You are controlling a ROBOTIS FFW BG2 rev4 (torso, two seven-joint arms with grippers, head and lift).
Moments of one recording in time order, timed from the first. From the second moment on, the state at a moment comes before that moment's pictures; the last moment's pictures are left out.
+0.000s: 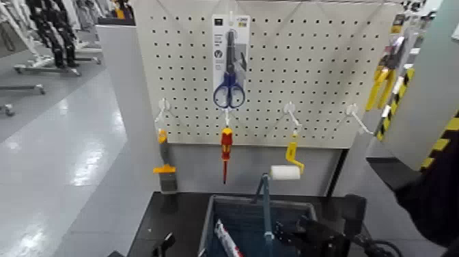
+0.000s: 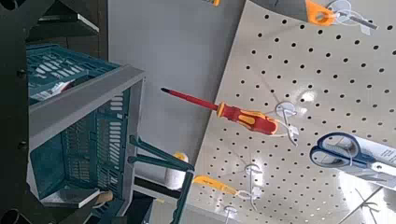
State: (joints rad) left arm 0.22 0.12 -0.18 -1.46 0.39 -0.26 -0.50; right arm 0.10 -0.10 -0.03 -1.74 -0.35 0.57 0.55
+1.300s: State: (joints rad) left arm 0.24 0.12 -0.16 -1.47 0.39 -0.27 -0.50; right arm 0.58 -0.10 0.02 -1.88 -0.20 -0.16 0.18
